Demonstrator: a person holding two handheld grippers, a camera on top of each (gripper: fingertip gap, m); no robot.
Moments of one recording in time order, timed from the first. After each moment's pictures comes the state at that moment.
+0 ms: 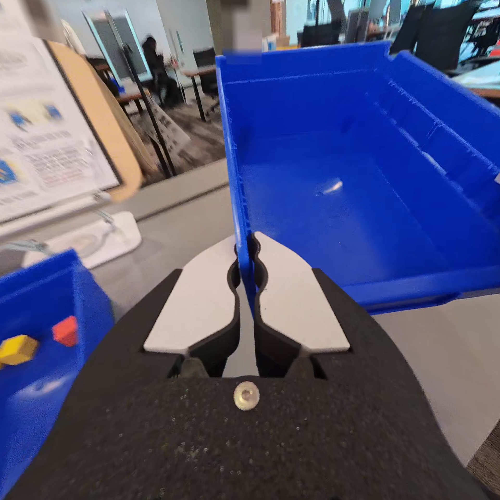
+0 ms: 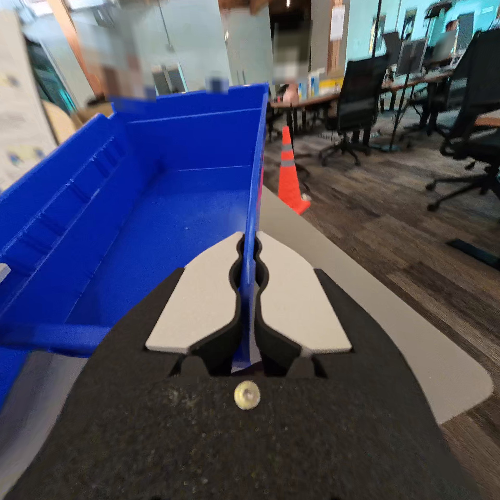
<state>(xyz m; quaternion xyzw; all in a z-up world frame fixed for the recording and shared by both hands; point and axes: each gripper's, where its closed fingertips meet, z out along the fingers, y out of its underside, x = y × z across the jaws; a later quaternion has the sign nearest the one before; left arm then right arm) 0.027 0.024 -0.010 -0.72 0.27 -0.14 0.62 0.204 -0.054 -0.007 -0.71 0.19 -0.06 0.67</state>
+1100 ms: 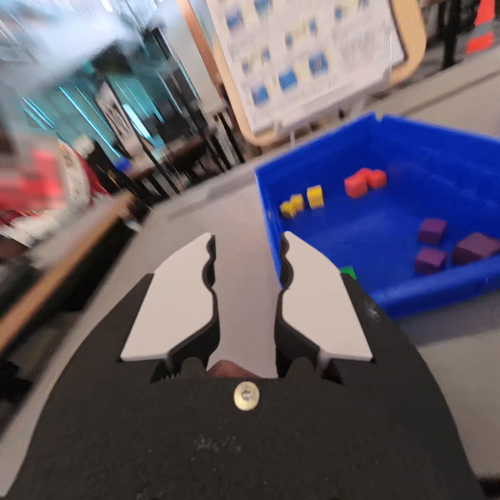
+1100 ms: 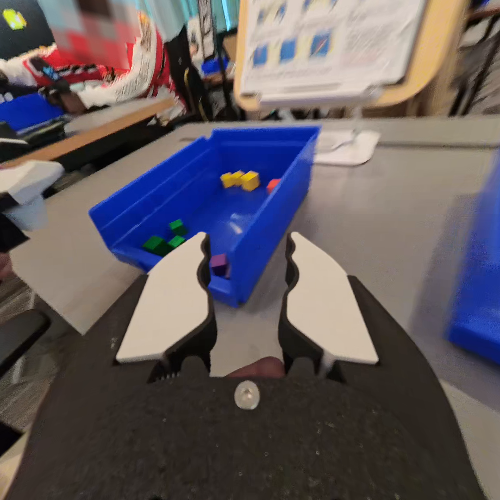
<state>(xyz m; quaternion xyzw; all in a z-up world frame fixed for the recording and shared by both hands) -0.334 -0.021 -0.030 -0.72 0.17 0.15 0.66 -0.105 -0.027 -0.071 -0.77 -0.13 0.22 0.59</state>
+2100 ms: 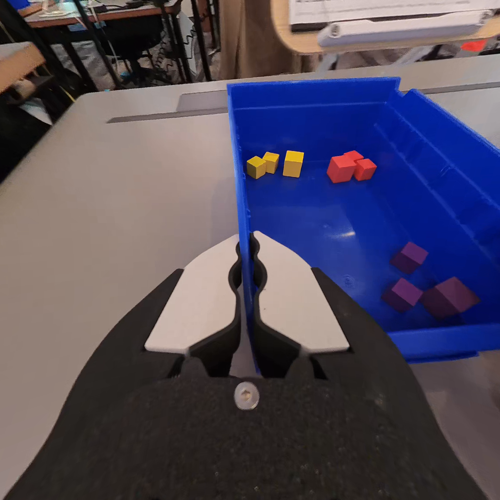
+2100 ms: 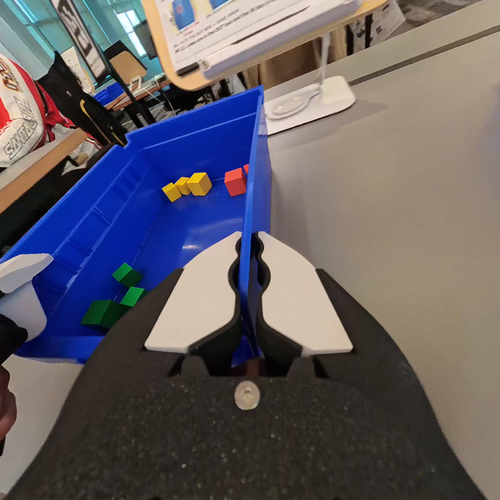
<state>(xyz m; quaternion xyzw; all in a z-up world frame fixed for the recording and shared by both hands) -0.398 0.041 -0.097 -0.83 0.07 -0.01 0.55 -0.202 0.029 -0.115 -0.80 0.09 0.16 0.57</state>
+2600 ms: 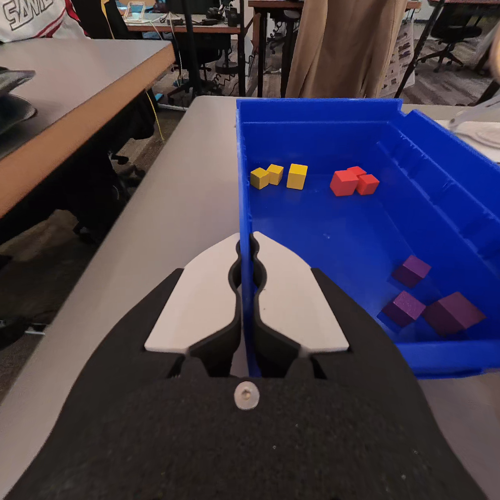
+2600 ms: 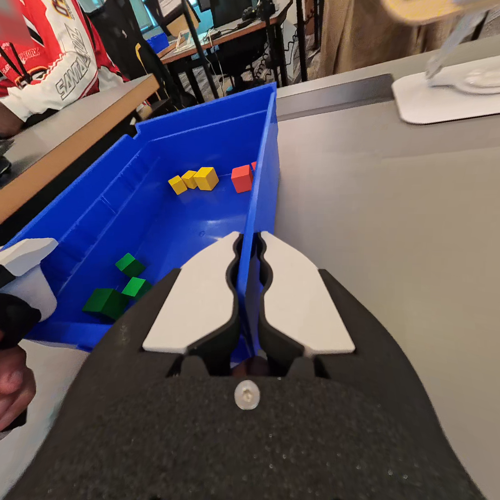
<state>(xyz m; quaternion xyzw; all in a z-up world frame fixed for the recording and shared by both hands) -0.628 0.085 -0.101 -0.82 -0.01 0.00 0.58 -0.434 0.090 -0.109 -0.81 0.00 0.17 0.56</state>
